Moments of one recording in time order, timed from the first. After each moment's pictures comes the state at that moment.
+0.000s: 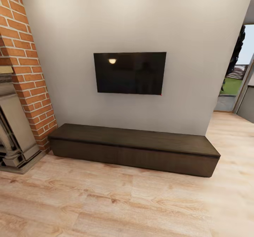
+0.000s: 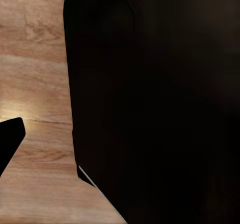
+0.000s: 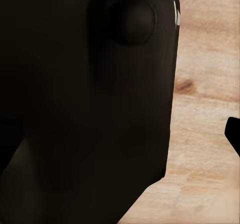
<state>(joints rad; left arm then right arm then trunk) 0.00 0.00 0.00 0.00 0.00 0.00 0.00 0.00 0.00 0.00 0.00 0.00 0.00 0.00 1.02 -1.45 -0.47</state>
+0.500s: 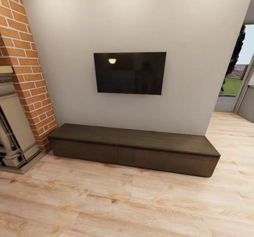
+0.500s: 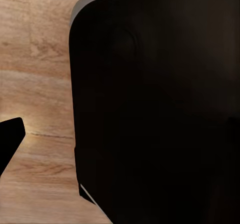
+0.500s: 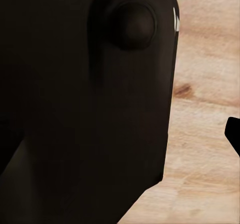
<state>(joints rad) 0.00 0.00 0.00 -0.04 0.00 -0.02 0.00 0.00 0.00 0.00 0.00 0.02 -0.01 -0.01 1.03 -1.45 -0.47</state>
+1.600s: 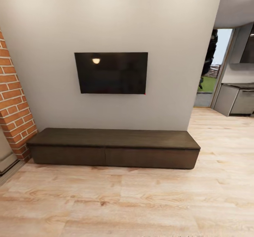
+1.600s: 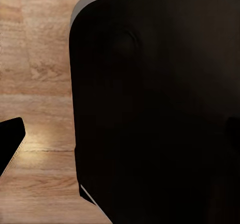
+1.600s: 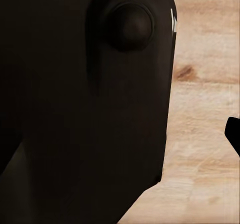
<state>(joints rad) 0.00 0.00 0.00 -0.04 0.00 -0.02 0.00 0.00 0.00 0.00 0.00 0.02 -0.01 -0.02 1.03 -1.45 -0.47</state>
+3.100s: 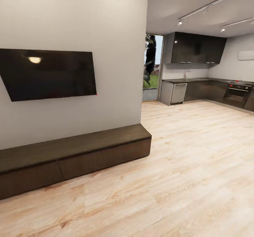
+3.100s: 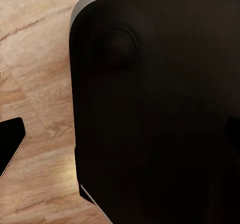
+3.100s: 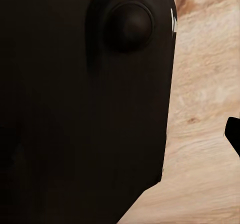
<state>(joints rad) 0.00 0.00 0.00 -0.04 0.00 -0.02 0.00 0.00 0.00 0.00 0.00 0.02 -0.01 -0.02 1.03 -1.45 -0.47</state>
